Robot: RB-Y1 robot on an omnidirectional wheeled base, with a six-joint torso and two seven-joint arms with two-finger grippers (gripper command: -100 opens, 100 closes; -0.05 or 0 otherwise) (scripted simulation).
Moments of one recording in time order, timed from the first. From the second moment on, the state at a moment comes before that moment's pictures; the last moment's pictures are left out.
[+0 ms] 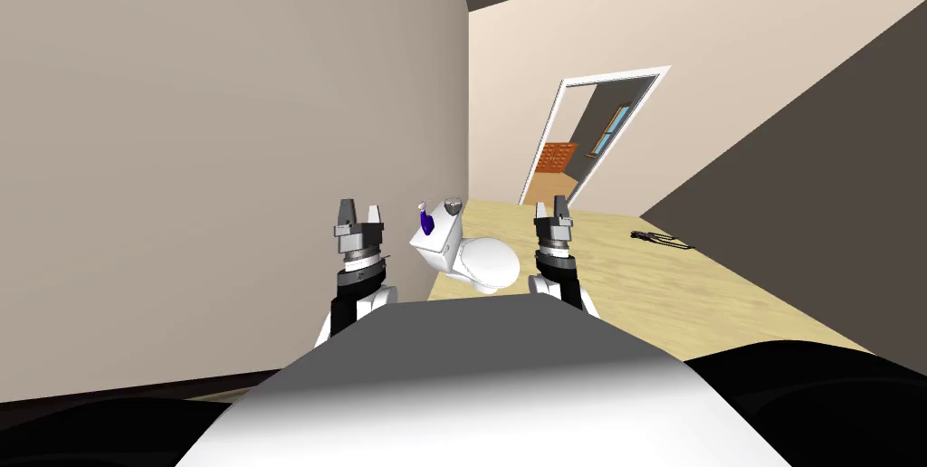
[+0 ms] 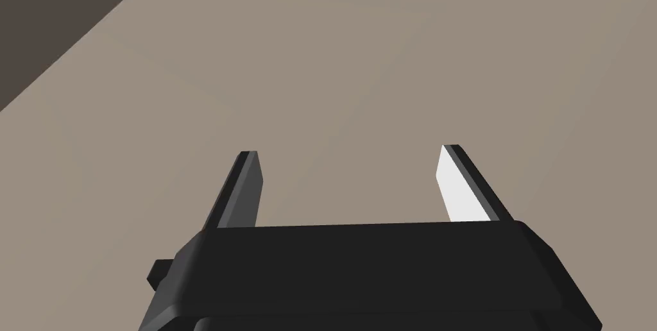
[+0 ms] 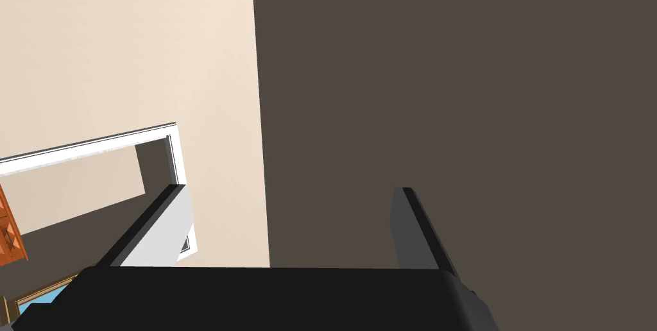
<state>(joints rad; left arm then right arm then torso) 0.52 -0.01 0.00 -2.35 -0.01 -0.52 -0.02 0.49 0.04 -0.05 -2.23 0.08 -0.60 -0.03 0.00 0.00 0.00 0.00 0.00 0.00</state>
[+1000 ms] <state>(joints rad) 0.50 0.23 0.04 -2.19 -0.15 -0.44 -0.01 0.49 0.04 -0.05 -2.23 0.08 -0.60 -0.03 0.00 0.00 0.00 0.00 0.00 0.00</state>
